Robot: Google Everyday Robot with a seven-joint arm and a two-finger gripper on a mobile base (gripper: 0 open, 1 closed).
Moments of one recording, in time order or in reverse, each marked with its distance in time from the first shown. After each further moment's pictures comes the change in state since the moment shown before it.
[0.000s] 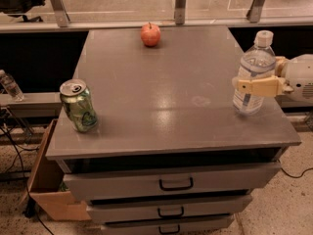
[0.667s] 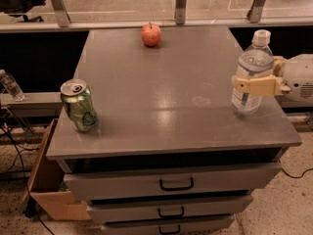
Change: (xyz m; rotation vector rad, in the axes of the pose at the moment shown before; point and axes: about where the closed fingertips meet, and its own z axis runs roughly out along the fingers) arm -0.002 0.001 0.002 -0.005 0.000 -0.003
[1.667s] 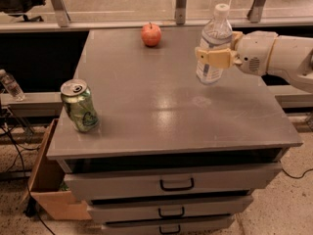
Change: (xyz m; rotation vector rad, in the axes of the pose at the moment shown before) arm -0.058 -0.025 0.092 0.046 -0.135 -0.047
